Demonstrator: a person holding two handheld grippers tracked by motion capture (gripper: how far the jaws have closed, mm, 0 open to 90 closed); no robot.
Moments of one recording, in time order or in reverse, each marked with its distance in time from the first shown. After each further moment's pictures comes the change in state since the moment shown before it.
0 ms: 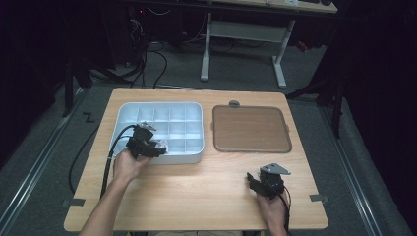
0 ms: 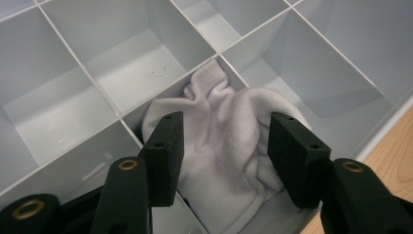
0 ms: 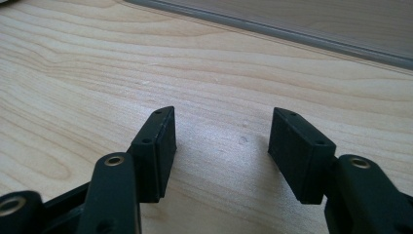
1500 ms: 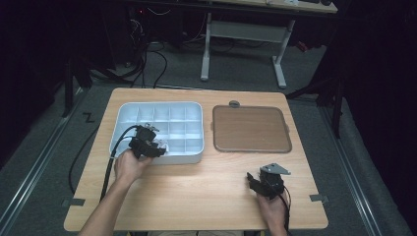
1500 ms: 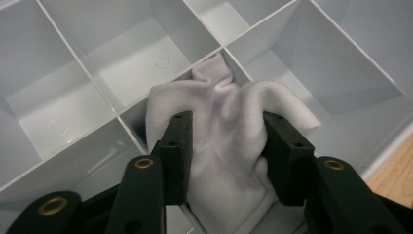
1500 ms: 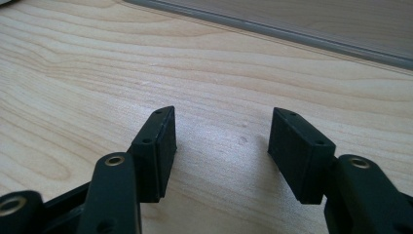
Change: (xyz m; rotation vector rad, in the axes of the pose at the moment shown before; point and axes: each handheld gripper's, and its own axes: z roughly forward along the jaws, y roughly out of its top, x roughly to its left) left arm -0.004 -0.005 0.011 0.040 0.070 0.032; right arm 0.000 0.000 0.000 -0.001 -0.001 0.000
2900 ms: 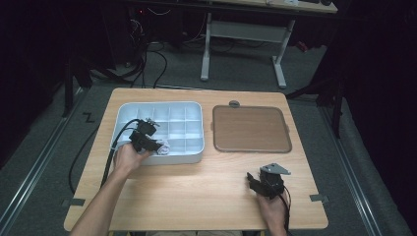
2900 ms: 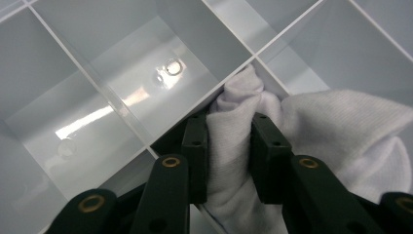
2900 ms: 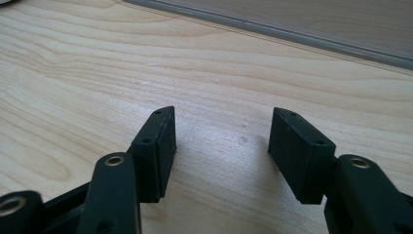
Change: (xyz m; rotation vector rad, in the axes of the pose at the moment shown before) left arm 0.012 0.018 0.012 0.075 -0.031 0.002; right arm 0.000 0.000 0.000 0.000 0.001 -0.001
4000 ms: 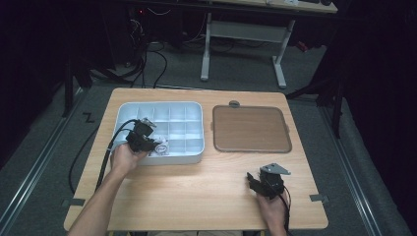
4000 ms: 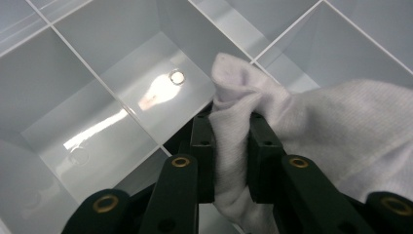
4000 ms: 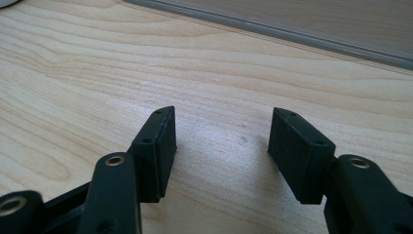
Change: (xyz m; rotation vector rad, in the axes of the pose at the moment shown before) left arm 0.006 -0.004 -0.006 -0.045 -0.048 0.063; right arm 0.000 0.000 0.000 0.000 -0.001 0.000
